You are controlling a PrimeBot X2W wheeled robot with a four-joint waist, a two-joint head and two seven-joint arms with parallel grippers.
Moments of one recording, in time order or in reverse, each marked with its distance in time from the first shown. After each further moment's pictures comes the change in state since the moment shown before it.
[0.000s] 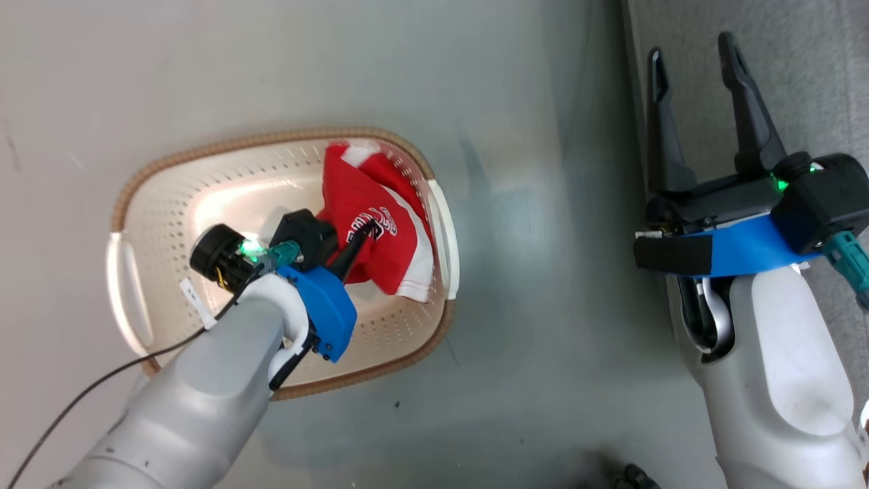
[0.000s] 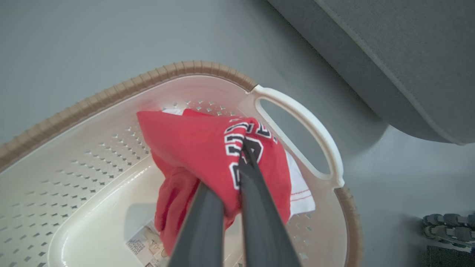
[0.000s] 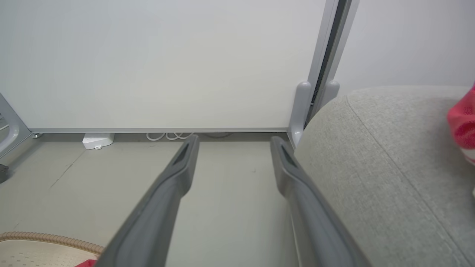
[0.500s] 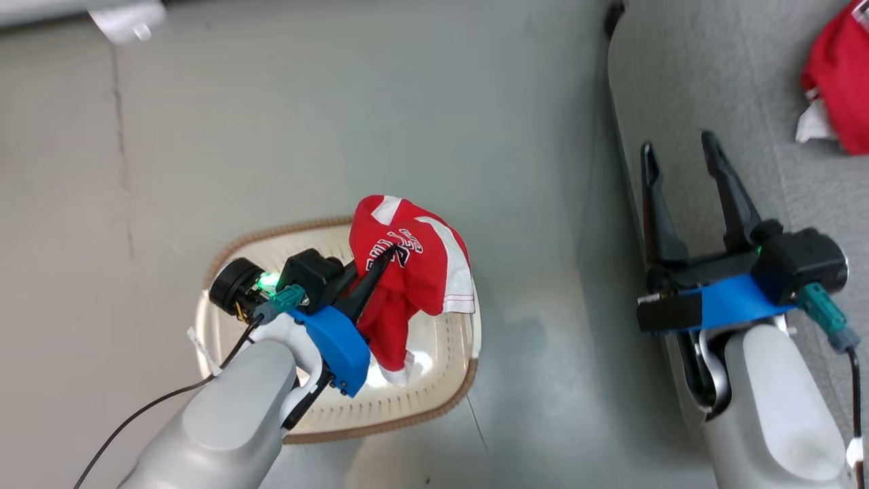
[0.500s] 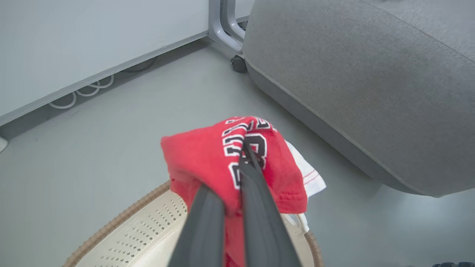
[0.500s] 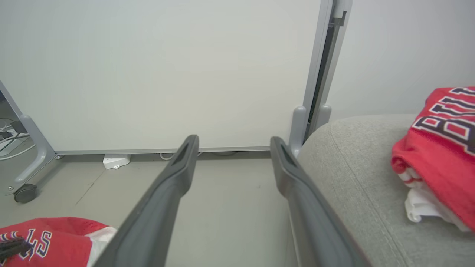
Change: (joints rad) left arm 0.186 0.010 0.221 -0.213 0.164 0.005 0.000; right arm 0.130 -0.021 -0.012 0.079 0.018 0.000 0.000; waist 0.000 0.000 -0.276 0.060
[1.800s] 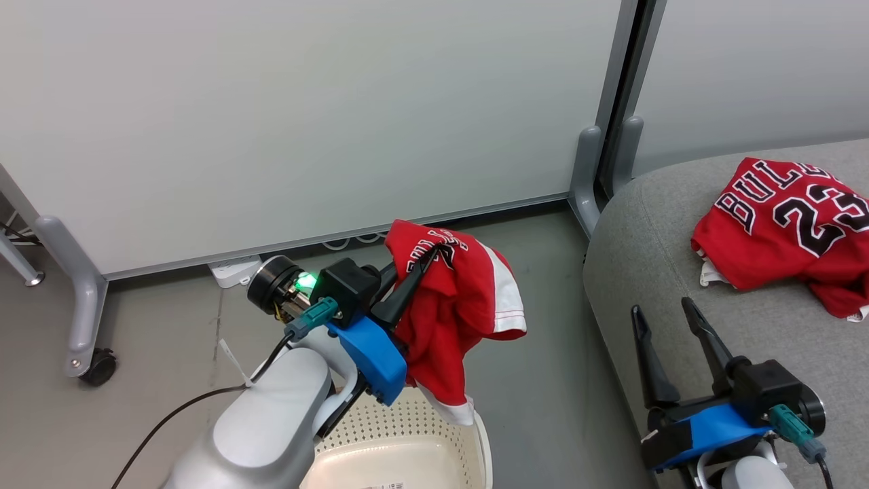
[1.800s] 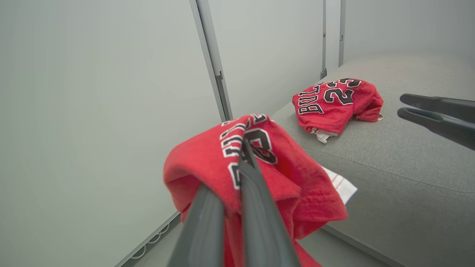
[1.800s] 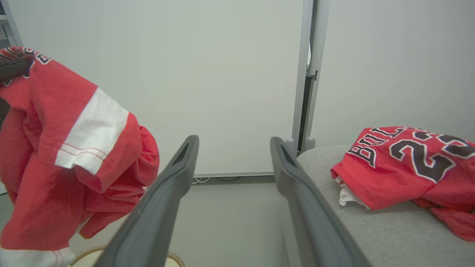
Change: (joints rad) left arm 0.058 -0.055 0.074 -0.119 0.098 -0.002 0.000; right arm 0.296 -0.033 0.025 0.068 0.041 0.000 0.000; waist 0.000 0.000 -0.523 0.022
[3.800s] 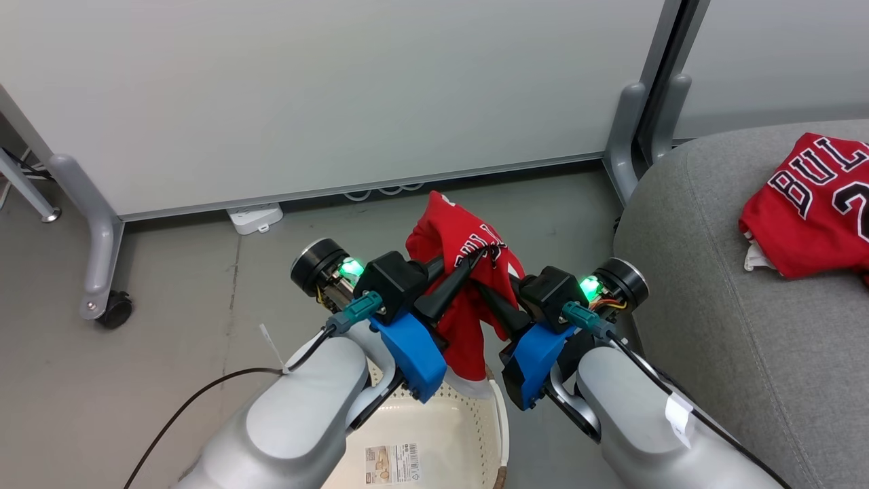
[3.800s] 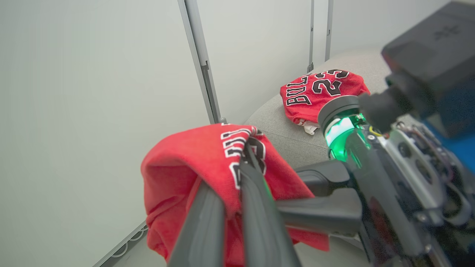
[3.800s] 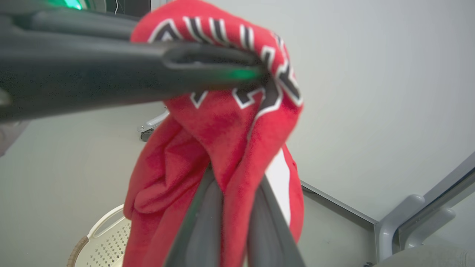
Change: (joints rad) left arm -0.056 -0.040 -0.090 -0.029 -0.016 -0.003 0.000; right arm -0.530 0.020 0.603 0.479 0.072 0.000 0.000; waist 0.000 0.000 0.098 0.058
